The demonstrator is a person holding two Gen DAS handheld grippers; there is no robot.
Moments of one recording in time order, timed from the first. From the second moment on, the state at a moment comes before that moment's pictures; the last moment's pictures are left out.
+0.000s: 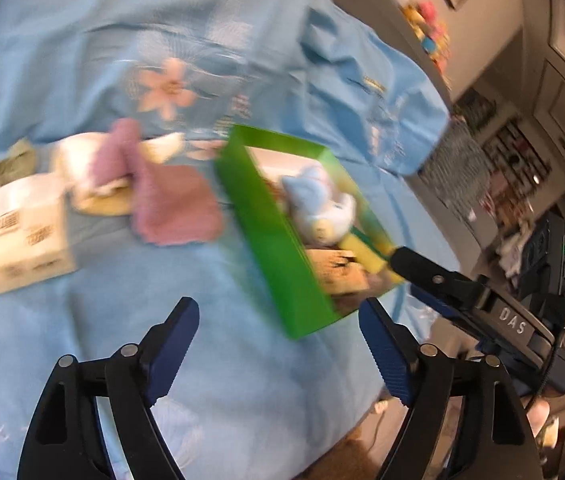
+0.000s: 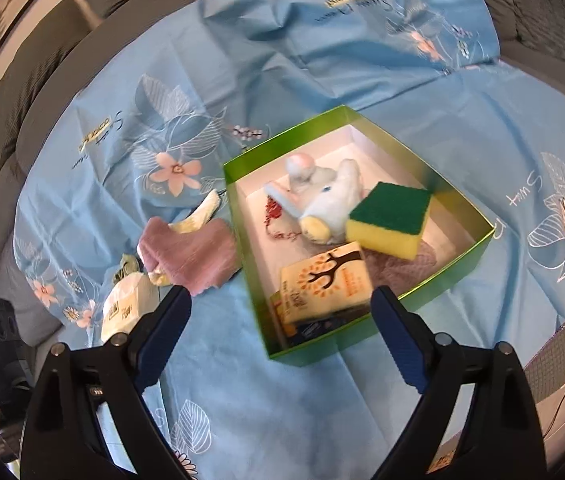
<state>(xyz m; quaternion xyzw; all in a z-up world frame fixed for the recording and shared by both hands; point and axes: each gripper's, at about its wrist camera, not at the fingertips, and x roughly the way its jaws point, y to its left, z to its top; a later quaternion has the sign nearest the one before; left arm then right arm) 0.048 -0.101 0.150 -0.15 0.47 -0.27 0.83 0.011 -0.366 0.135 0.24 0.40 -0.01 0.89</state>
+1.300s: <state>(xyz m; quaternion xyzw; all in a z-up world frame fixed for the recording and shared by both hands) 0.017 0.163 0.040 -0.28 0.46 0.03 0.84 0.256 0.014 0.083 -0.03 0.53 0.16 0.83</state>
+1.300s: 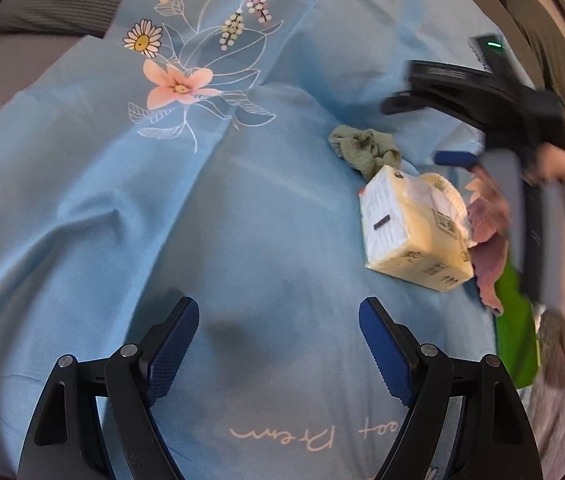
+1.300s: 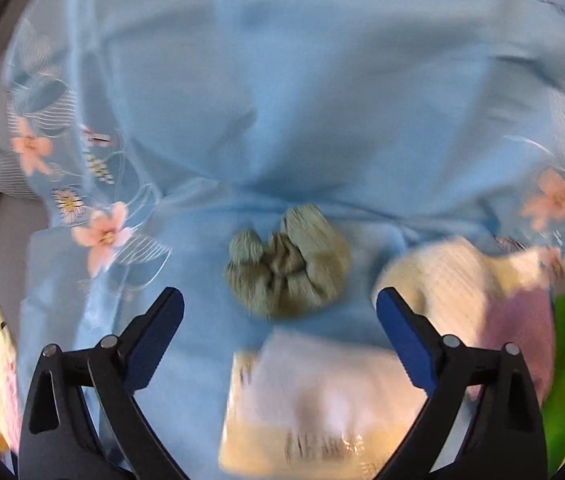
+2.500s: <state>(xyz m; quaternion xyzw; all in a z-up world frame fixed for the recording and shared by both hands) -0.005 0.136 0.042 -0.25 0.48 0.02 0.84 0.048 -0.119 0.101 0.07 0.50 0.19 0.84</state>
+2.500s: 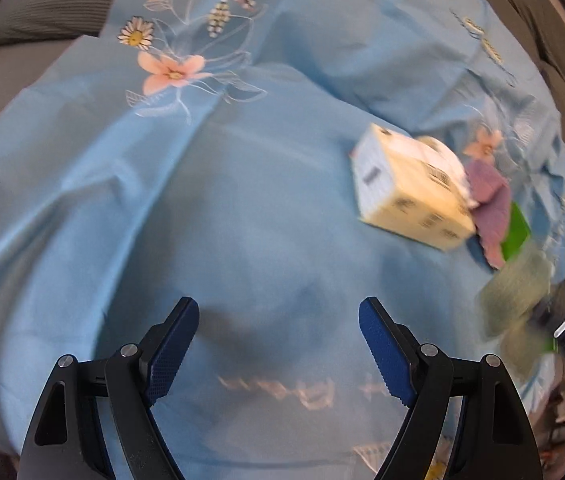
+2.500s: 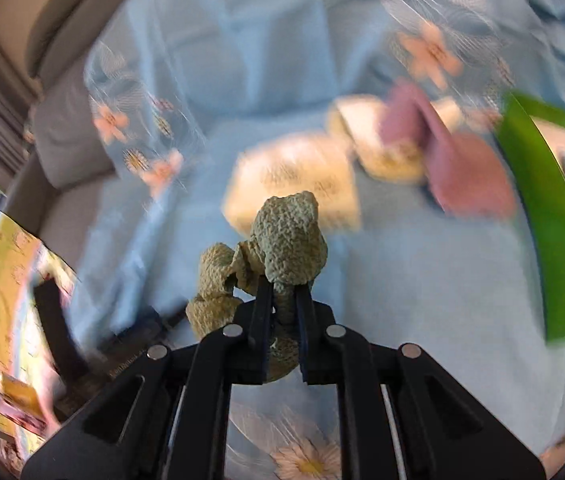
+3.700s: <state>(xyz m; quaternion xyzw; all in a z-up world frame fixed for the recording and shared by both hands) -0.008 -0.023 0.079 -0.19 0.50 -0.18 0.82 0.019 -0.187 0.050 0.24 0.51 0.20 0.80</state>
